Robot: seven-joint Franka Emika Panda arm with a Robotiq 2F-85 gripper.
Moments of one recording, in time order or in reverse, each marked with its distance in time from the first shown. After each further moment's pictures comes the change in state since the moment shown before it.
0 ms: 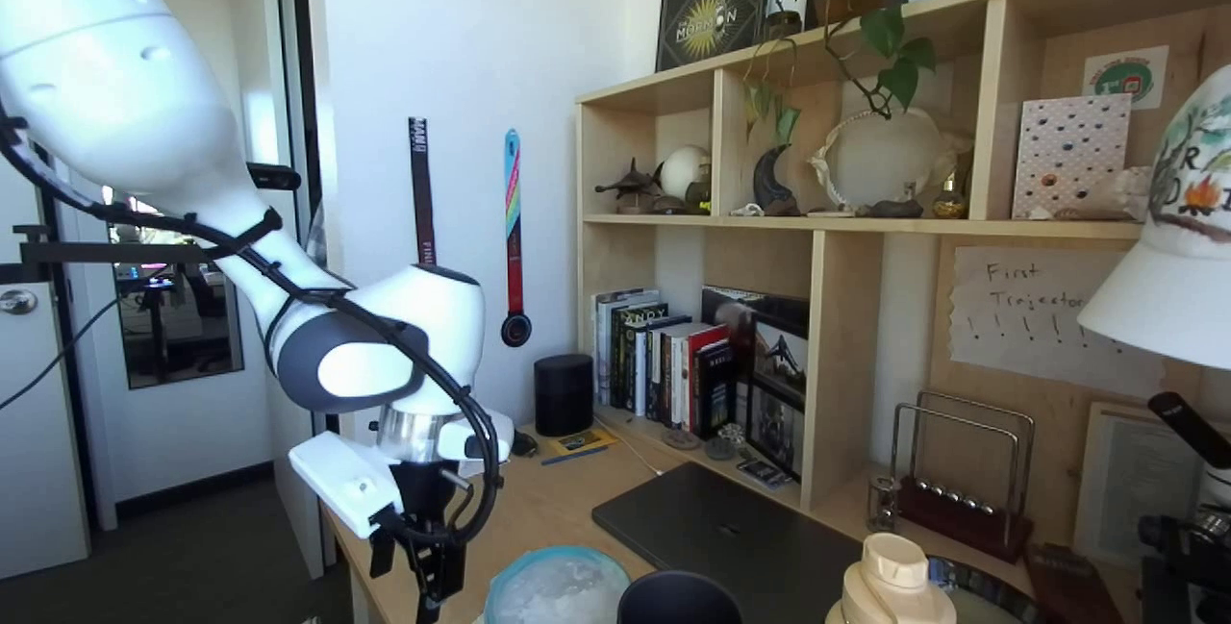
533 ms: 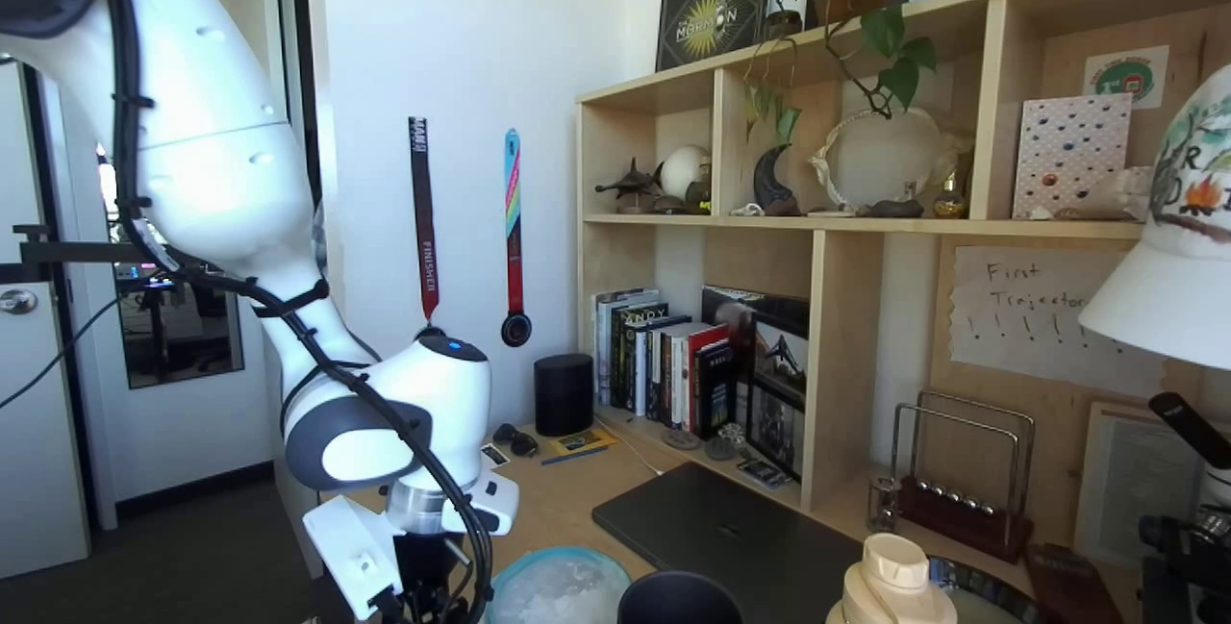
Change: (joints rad) arm -0.020 0.240 0.037 0.020 0.104 0.225 -0.008
